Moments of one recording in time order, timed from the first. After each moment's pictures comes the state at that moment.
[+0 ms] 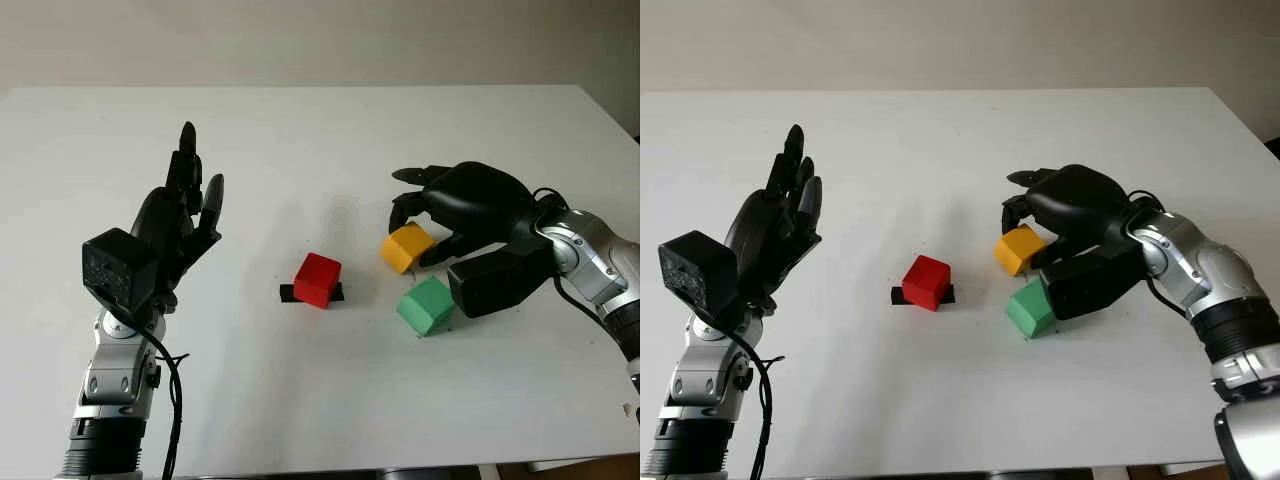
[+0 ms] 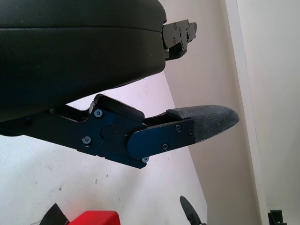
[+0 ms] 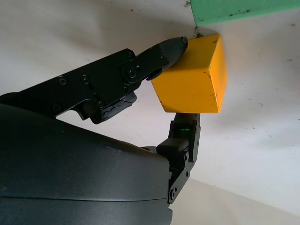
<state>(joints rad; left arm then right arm) -0.27 0.23 0.13 0.05 -0.04 0.01 -0.18 -0.71 -0.77 0.36 0.54 -0.79 -0.54 0.16</state>
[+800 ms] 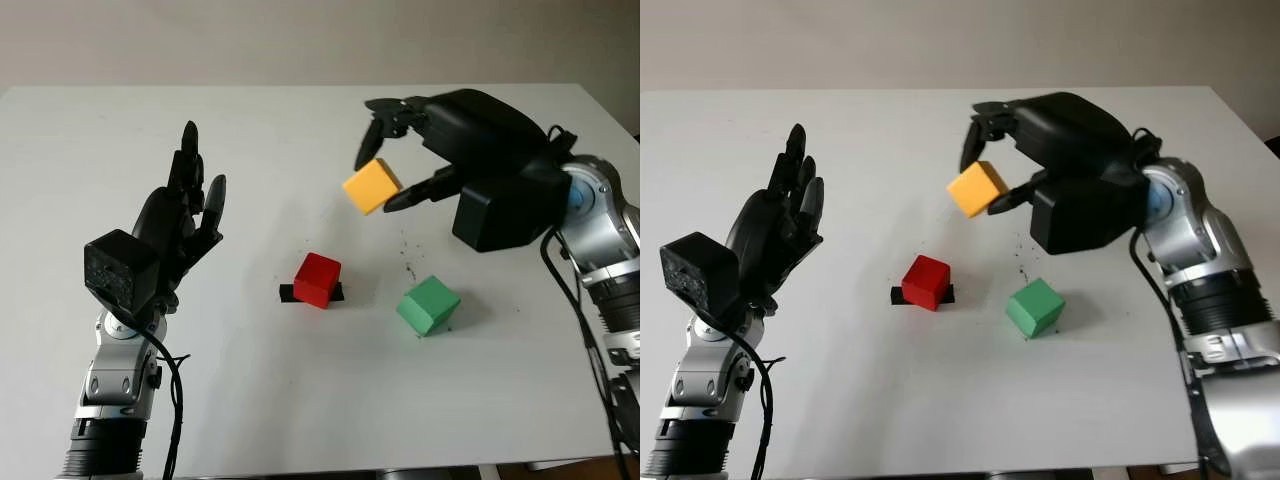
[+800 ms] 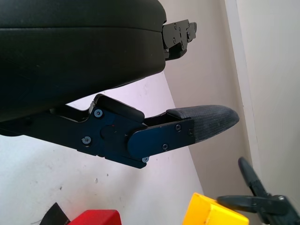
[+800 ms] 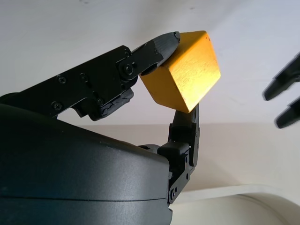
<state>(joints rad) -0.27 0.23 0.12 0.05 -0.04 0.00 -0.17 -0.82 -0.64 0.22 0.33 -0.37 -0.37 0.45</state>
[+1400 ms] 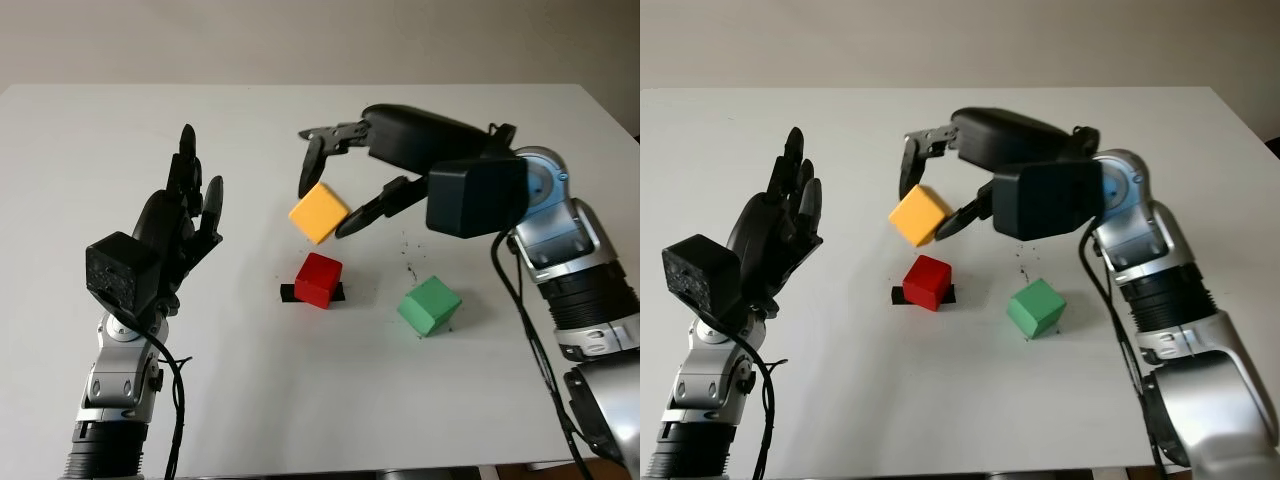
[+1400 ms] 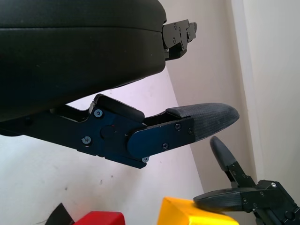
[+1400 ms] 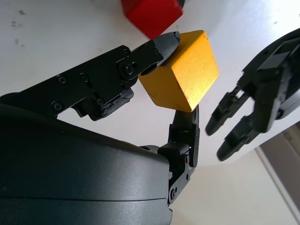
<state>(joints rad) -0.24 0.22 0.12 0.05 -0.04 0.00 -0.14 -0.84 -0.49 0.27 0.27 -0.26 -0.25 0.69</state>
